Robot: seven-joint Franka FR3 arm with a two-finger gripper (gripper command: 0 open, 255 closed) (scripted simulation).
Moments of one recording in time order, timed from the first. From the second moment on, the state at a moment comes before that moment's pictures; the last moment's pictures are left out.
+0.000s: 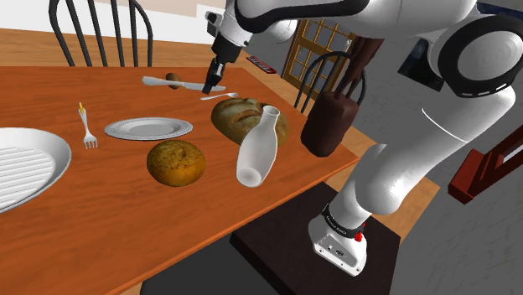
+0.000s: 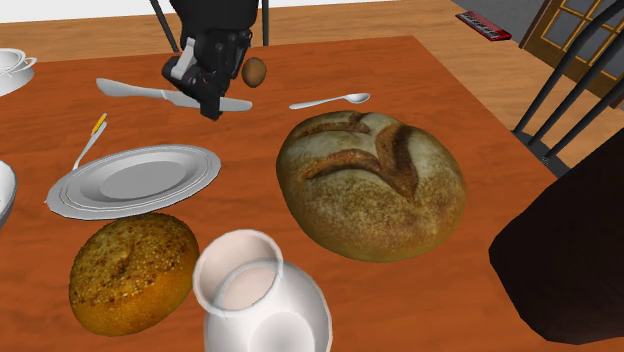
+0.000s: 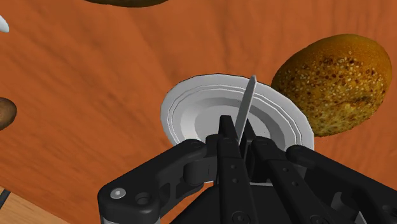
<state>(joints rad) 0.15 -0.15 0.05 -2.10 0.28 2.17 -0.79</state>
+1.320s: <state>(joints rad) 0.17 -0.20 0.07 -1.92 0.24 1.96 -0.69</state>
